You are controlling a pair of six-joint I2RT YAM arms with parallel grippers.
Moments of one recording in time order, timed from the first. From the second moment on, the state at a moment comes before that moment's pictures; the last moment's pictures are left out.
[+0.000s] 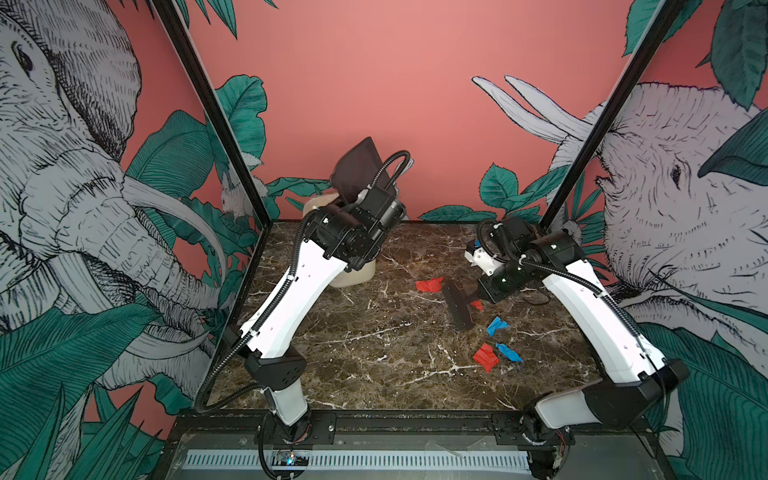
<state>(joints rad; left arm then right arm) -0.83 1.74 2.29 -1.62 -1.14 0.25 0.45 1.43 1.70 -1.50 -0.06 -0.11</state>
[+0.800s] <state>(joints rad) -1.07 1.56 1.47 -1.35 -0.48 -0.23 0.64 1.32 1.52 -1.69 0.27 0.23</state>
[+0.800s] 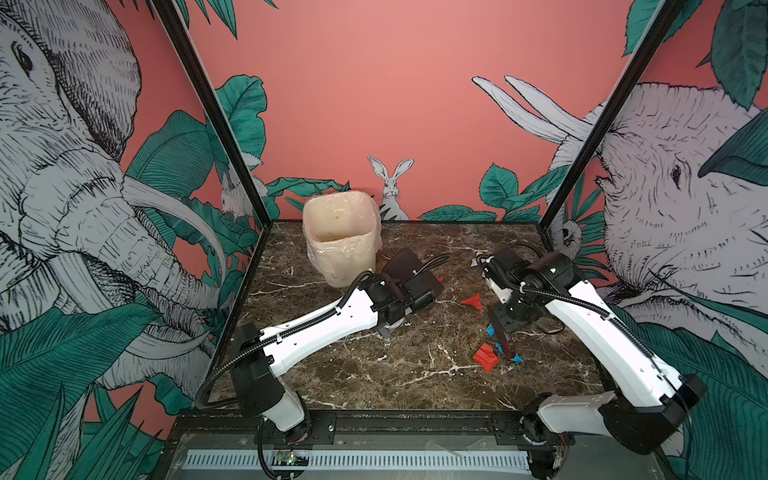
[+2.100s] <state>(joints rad) -1.32 1.53 1.17 -1.33 -0.16 -0.38 0.80 1.35 1.45 -1.57 0.13 0.36</state>
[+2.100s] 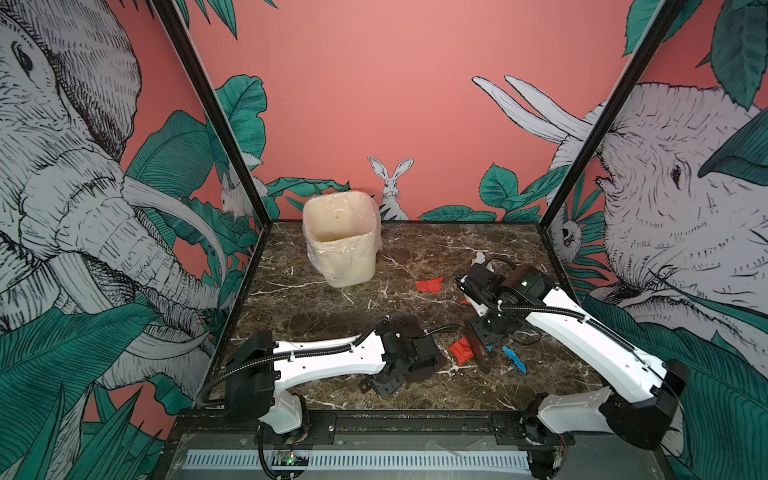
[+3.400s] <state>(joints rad) -1.38 1.60 1.12 -1.27 -0.03 -0.33 0.82 1.49 1.56 -1.60 0.11 0.22</state>
